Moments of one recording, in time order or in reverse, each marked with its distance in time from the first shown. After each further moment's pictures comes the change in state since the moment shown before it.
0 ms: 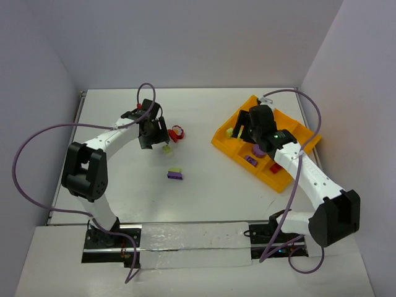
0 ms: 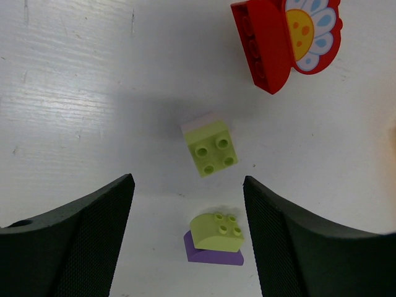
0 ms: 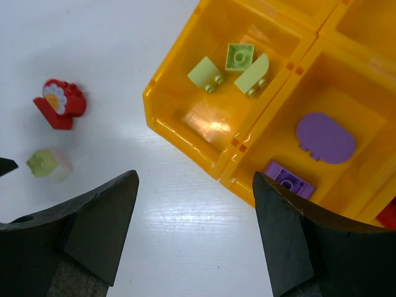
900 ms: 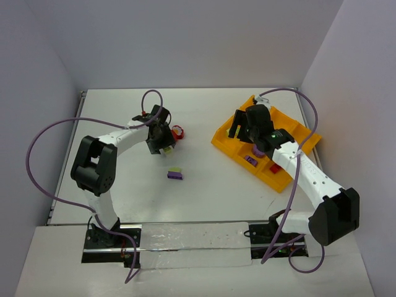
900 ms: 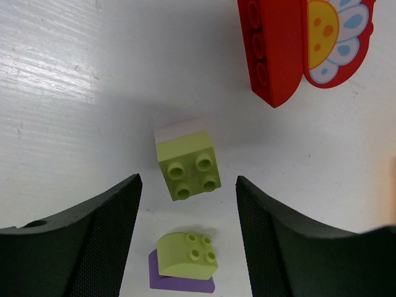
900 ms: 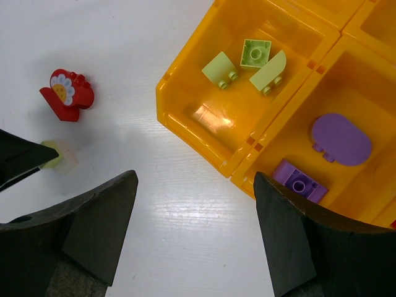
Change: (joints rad) left arm -0.059 0.102 -0.013 0.053 -0.024 -0.186; right arm 0.041 0.034 0.019 0.001 0.004 0.001
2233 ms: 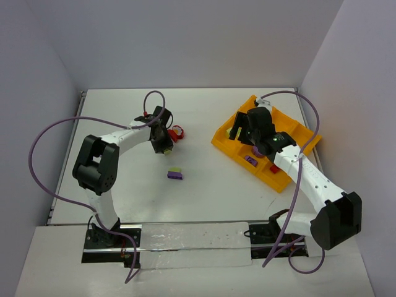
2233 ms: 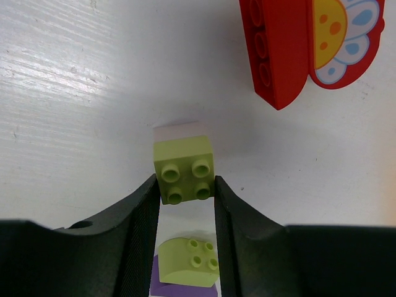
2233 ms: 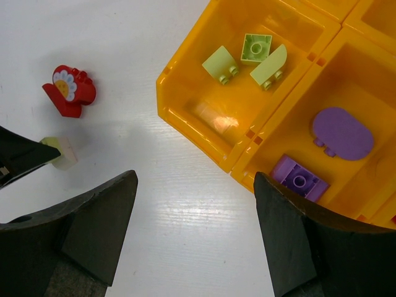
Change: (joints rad) left arm -0.013 0.018 0.000 0.007 -0.022 0.008; right arm 0.002 -0.037 -0.037 0.010 -0.009 0.008
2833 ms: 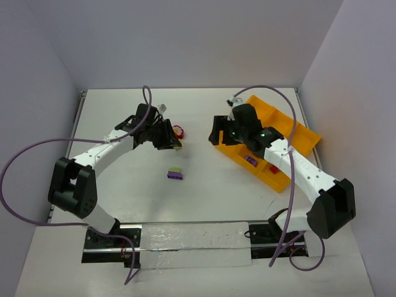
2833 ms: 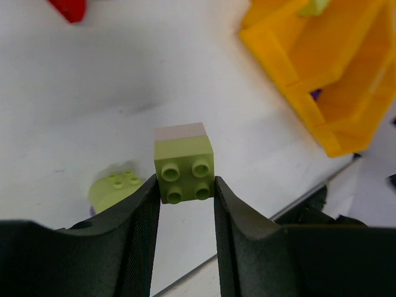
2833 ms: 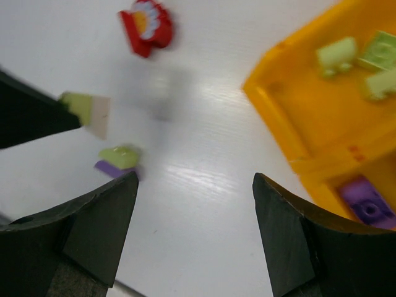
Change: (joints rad) left arm 0.031 -0.296 -0.165 0.174 0.448 0.163; right arm 0.097 0.084 0.070 0.020 -0.224 -0.117
